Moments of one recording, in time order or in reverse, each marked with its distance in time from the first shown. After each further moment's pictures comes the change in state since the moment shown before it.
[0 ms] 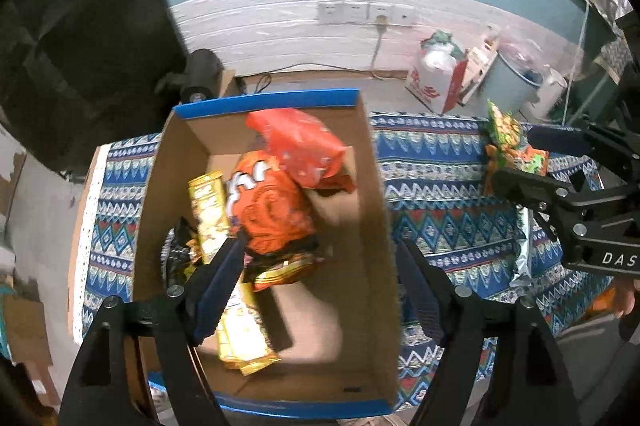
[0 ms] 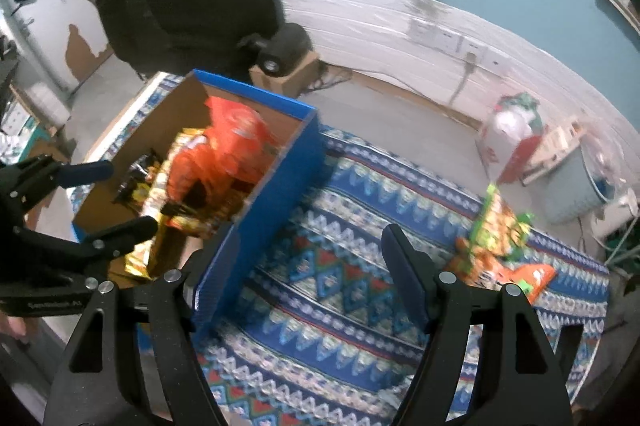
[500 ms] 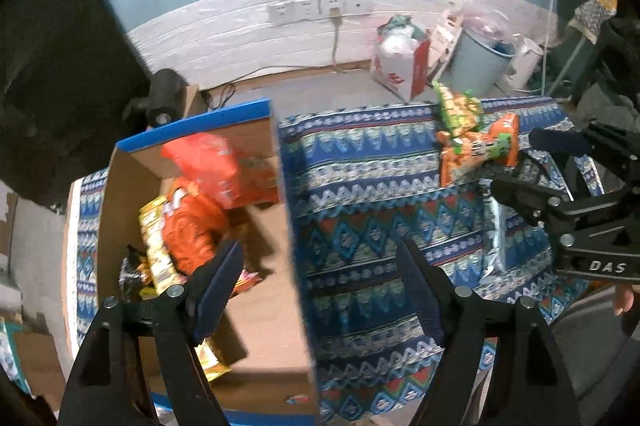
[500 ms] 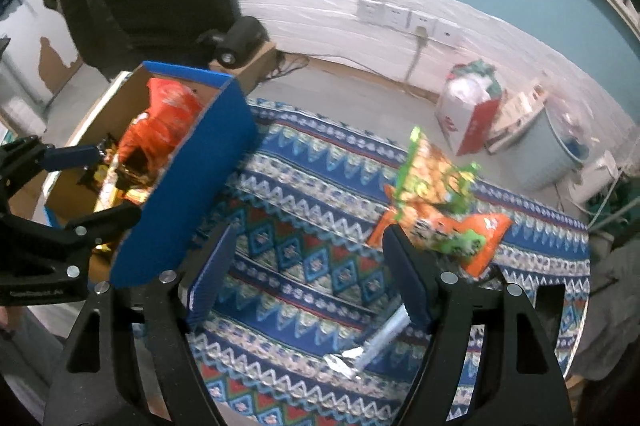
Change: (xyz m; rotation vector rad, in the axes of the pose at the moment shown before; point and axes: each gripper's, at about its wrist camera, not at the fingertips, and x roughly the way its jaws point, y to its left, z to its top) left arm 0.005 -0.075 0.014 0.124 0.013 -0.026; right arm -0.021 -0.061 -0.045 0.081 0.020 -0.077
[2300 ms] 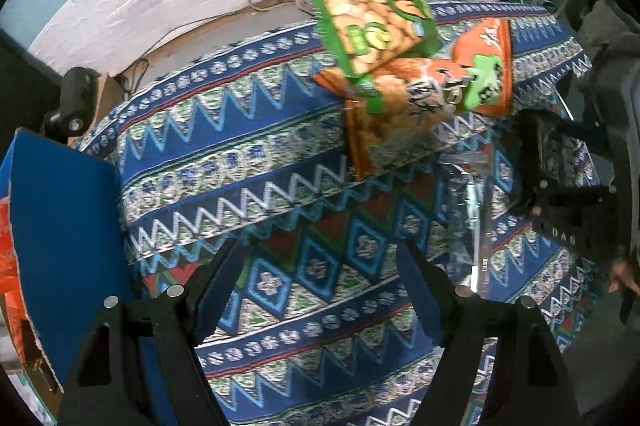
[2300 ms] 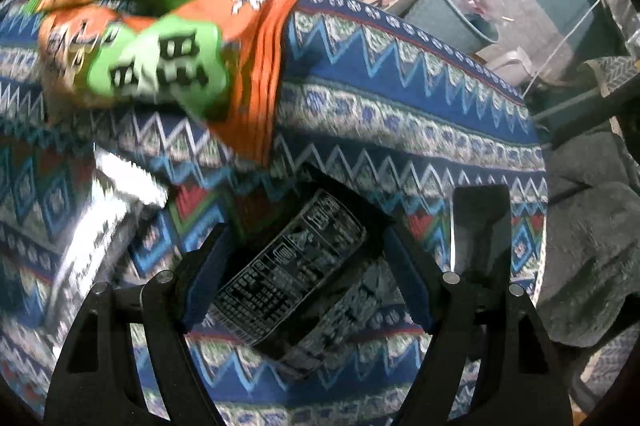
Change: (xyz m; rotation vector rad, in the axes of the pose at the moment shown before) left arm 0.150 -0.130 0.032 0.168 0.244 -0.075; right arm 0.123 -0.175 -0.109 0.132 0.310 -0.426
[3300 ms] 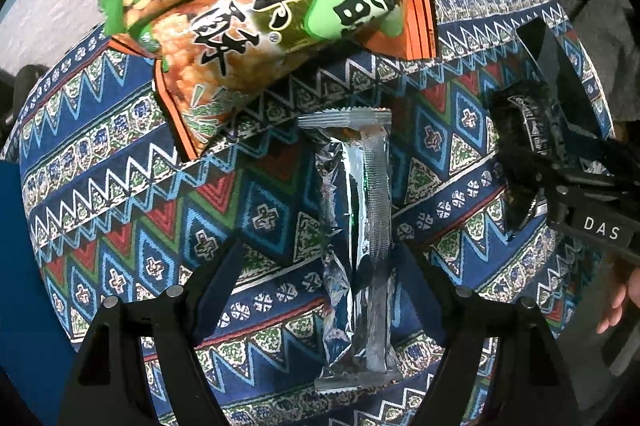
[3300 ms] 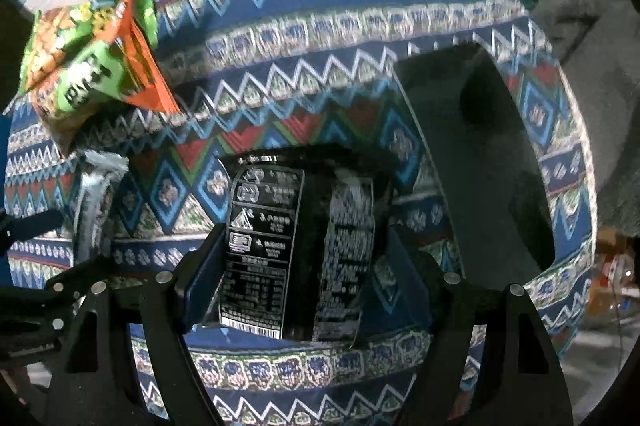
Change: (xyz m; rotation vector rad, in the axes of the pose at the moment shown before) left arm 0.050 -0.103 -0.001 0.048 0.107 -0.097; right arm 0.017 -0.086 -0.055 0.352 0.077 0.274
